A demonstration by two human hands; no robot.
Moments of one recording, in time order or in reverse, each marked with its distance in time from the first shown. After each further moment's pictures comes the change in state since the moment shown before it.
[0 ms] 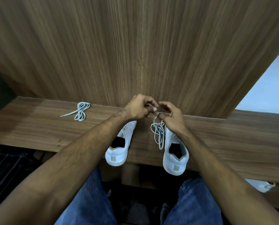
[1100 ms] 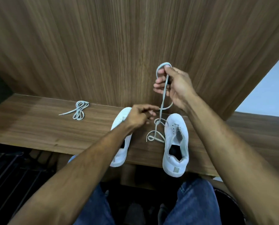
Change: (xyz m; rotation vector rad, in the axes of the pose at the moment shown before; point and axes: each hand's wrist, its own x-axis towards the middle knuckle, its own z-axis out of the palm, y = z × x) left_hand -0.018 -0.016 0.032 -0.531 0.125 -0.205; right_hand 0.041 -0.110 -0.025 0.644 -0.067 0.157
